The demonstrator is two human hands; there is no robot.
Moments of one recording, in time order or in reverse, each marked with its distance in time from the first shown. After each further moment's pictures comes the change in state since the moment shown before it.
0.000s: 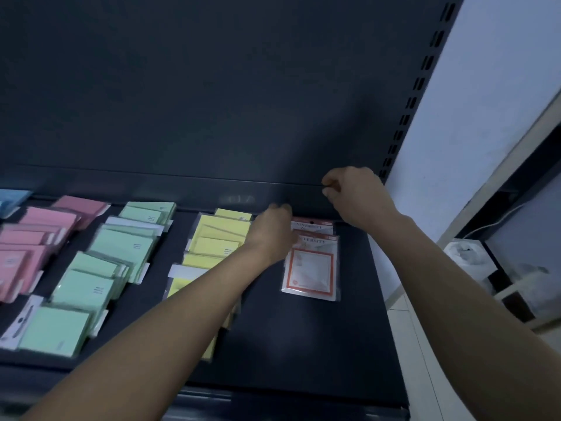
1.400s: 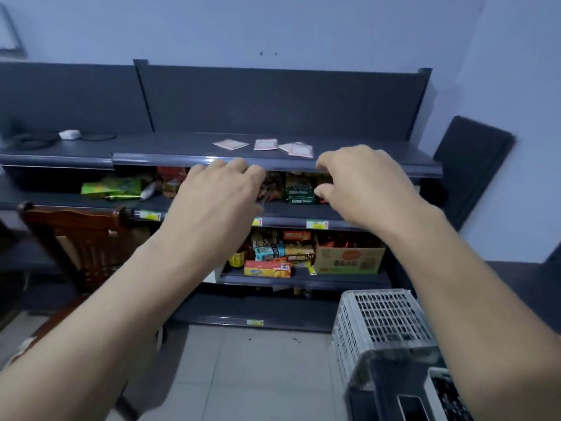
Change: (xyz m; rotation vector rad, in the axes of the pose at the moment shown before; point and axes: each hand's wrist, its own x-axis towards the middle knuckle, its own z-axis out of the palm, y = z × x) left_hand -0.615 -0.509 -0.418 0.925 0.609 -1.292; right_hand -0.172 -0.940 0.131 0.217 0.074 -1.632
